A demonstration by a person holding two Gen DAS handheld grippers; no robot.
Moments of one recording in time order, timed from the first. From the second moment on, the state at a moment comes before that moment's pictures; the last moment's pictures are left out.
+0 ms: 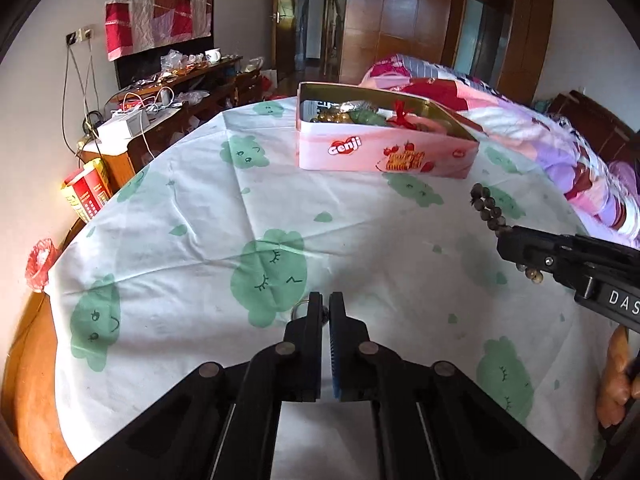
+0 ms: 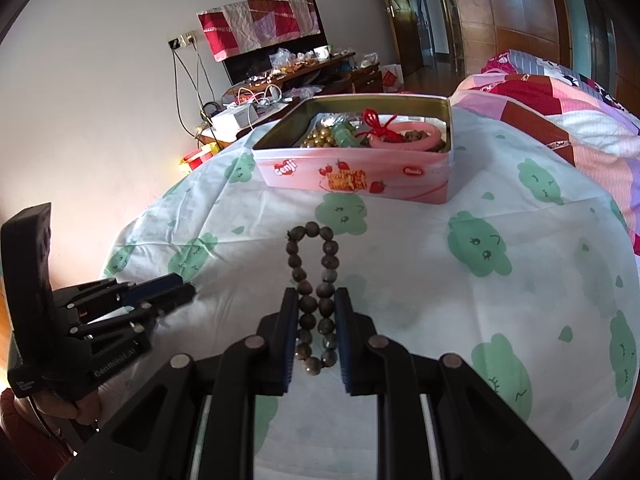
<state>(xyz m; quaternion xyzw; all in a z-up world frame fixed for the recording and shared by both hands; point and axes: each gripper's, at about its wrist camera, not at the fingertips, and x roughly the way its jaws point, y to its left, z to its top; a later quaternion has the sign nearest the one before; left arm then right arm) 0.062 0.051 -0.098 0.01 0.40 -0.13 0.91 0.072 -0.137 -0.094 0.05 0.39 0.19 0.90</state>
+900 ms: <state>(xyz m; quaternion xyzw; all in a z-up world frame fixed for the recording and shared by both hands) 0.049 0.074 -0.067 -0.03 0.34 -0.15 0.93 0.072 -0.144 -0.094 0.07 0.39 0.19 0.90</state>
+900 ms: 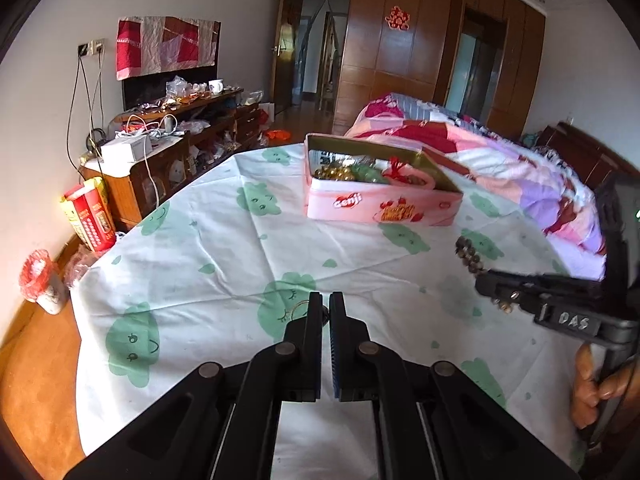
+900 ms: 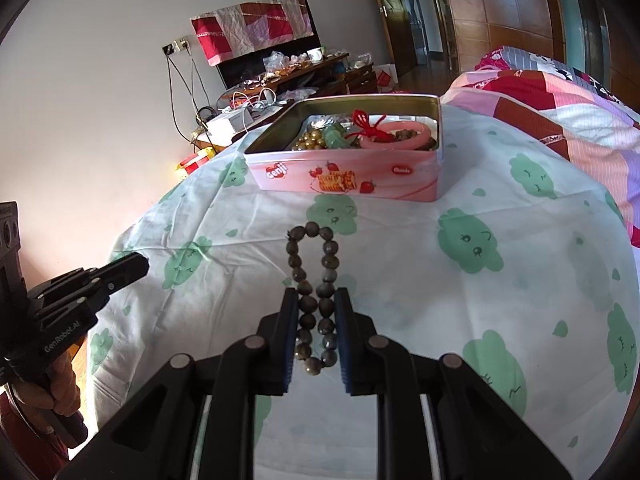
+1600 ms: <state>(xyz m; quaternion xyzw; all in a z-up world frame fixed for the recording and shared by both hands) 0.049 0.094 -0.048 -0.16 0.30 -0.25 0.90 0.072 -0.151 -0.092 0.08 0.39 0.18 0.90</state>
